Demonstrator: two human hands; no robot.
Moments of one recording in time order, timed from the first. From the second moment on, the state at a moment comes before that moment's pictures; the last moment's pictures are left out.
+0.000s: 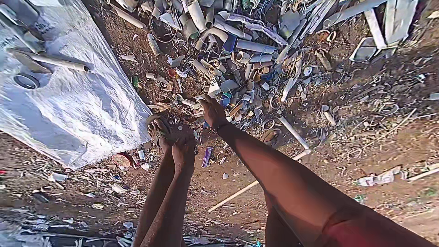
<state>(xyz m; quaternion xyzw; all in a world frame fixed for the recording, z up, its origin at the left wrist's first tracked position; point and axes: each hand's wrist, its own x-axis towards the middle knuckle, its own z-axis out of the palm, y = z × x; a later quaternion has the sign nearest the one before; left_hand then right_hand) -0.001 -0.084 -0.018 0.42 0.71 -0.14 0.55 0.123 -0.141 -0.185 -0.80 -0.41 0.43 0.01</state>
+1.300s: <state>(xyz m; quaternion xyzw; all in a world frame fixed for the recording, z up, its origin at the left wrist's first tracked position) 0.078 -0.168 -0.251 0.74 0.46 -0.44 0.19 0.132 -0.388 -0.025 -0.56 0.42 0.52 0.48</state>
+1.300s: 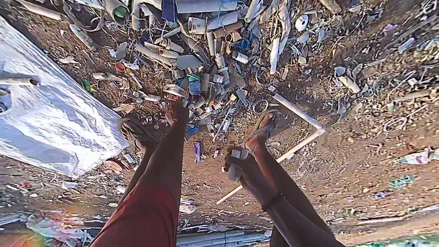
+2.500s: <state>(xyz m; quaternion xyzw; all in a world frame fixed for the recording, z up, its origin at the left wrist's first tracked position) 0.048 -0.198 -0.158 0.61 0.62 -0.35 0.35 0.156 -0.401 -0.039 -0.62 0.39 0.49 0.47</state>
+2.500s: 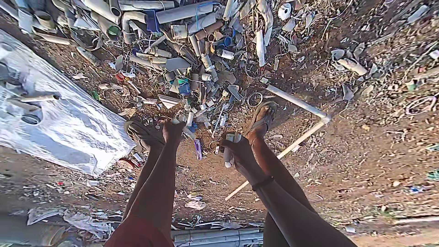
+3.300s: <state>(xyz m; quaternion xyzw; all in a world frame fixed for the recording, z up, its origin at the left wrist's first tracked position) -0.092 -0.138 -0.146 0.45 0.66 -0.33 0.51 0.062 -0.262 -0.240 -0.84 0.15 0.51 0.07</state>
